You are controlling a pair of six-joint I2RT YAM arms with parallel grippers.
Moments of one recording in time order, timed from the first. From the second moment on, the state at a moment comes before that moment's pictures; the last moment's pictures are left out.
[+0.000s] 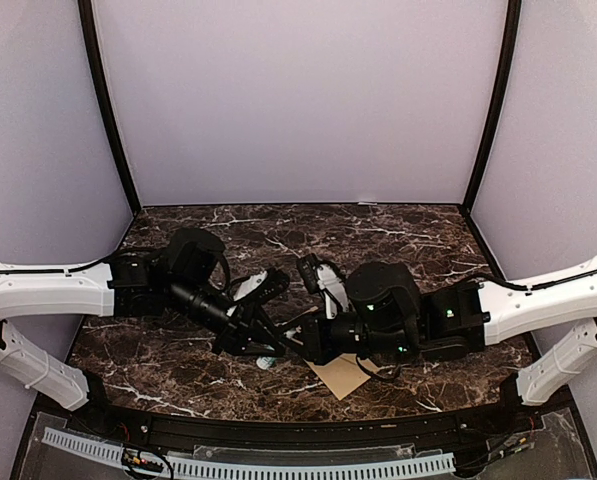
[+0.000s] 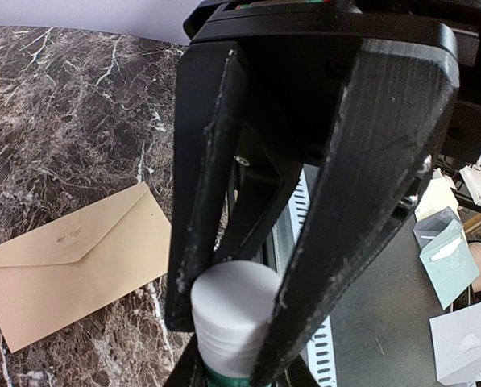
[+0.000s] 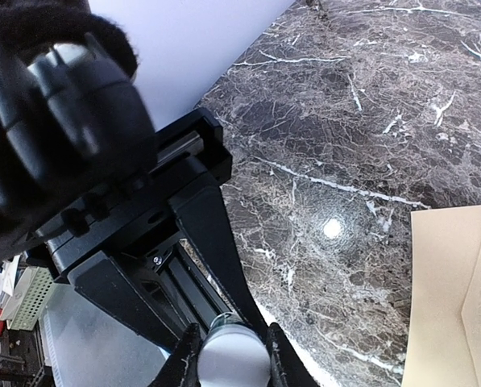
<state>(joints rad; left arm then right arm) -0.97 1.31 0.89 -0.26 0.70 0.07 1.38 1.40 0.99 -0.06 0.14 0.71</state>
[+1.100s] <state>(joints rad) -0.96 1.24 0.89 -0.23 0.59 0.04 1.38 1.32 0.99 -0.36 0.32 0.75</state>
